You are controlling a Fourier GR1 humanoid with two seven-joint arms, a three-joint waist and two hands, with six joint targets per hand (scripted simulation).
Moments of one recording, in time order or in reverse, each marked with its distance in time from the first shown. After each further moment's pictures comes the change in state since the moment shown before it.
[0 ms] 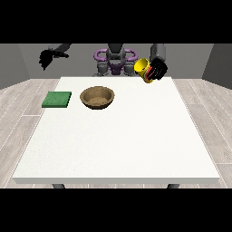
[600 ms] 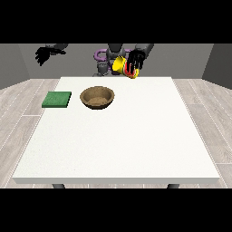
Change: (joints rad) left arm -0.173 -0.083 -0.271 0.051 -0.439 0.040 0.398; right arm -0.027 -0.035 -0.012 0.074 -0.015 0.052 0.001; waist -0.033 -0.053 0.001
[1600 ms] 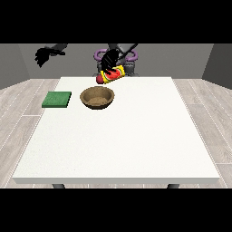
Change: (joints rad) left arm -0.147 -0.192 -0.476 0.104 -0.605 -0.396 0.165; right arm -0.029 -0.007 -0.003 0.083 0.015 0.006 -0.032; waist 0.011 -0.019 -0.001
